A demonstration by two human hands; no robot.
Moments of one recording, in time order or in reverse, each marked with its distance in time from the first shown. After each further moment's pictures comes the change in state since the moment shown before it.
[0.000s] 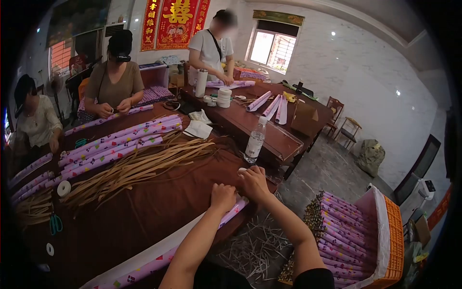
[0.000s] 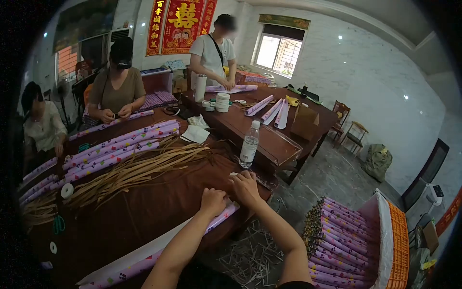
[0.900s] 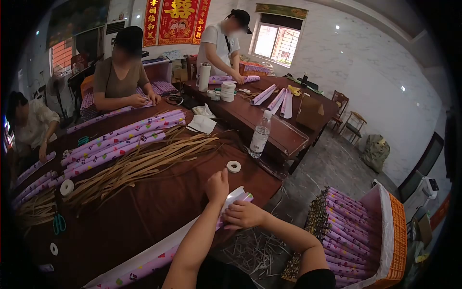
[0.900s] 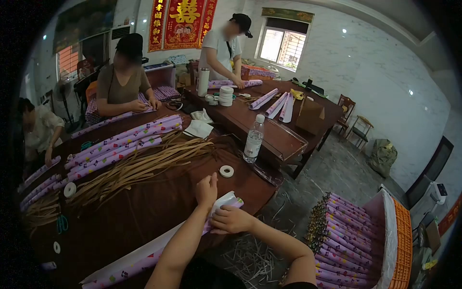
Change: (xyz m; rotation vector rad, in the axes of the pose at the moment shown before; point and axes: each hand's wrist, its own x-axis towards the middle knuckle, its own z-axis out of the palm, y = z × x) left_hand 0.014 -0.016 -0.004 -0.426 0.470 -0.429; right_hand -0.031 -0.083 -0.021 0.292 -0.107 -0.751
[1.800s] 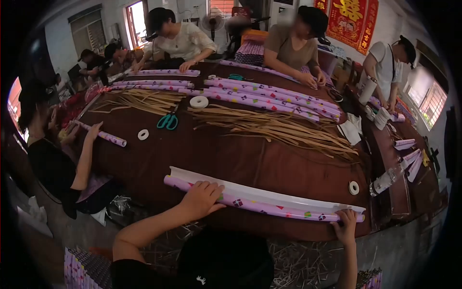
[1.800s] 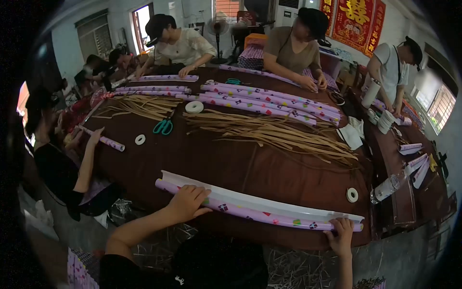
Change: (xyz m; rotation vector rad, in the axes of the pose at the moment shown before) left_hand -0.202 -0.030 -0.374 1.025 -0.212 0.223; right_hand -0.037 0.034 0.009 0.257 -0.102 0.551
